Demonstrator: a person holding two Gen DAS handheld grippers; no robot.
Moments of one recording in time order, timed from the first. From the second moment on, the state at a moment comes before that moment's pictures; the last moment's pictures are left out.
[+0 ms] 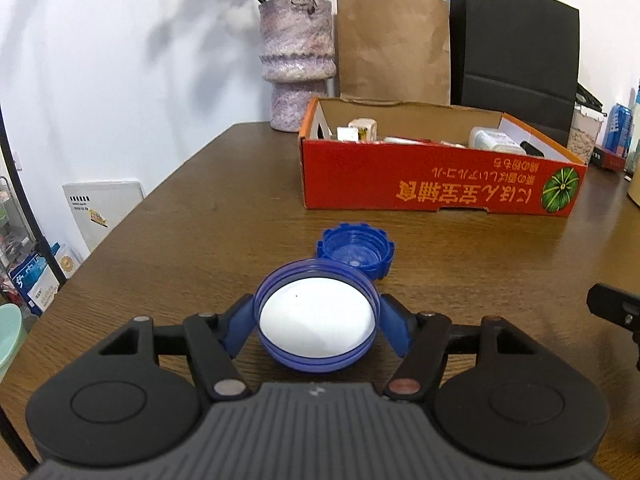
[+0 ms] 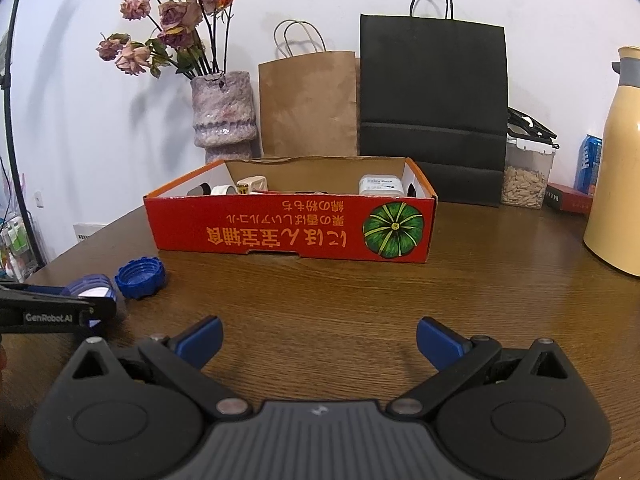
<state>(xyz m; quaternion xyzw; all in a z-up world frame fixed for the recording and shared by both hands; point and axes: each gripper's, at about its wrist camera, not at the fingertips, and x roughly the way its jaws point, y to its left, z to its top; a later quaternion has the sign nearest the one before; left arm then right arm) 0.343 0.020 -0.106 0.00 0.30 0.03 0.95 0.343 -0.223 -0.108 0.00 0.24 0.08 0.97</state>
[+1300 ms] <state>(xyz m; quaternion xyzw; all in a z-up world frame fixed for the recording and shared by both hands) 0.335 0.116 -0.085 -0.01 0.23 0.10 0.97 0.381 -0.089 -0.112 -0.05 0.27 0.17 0.95</state>
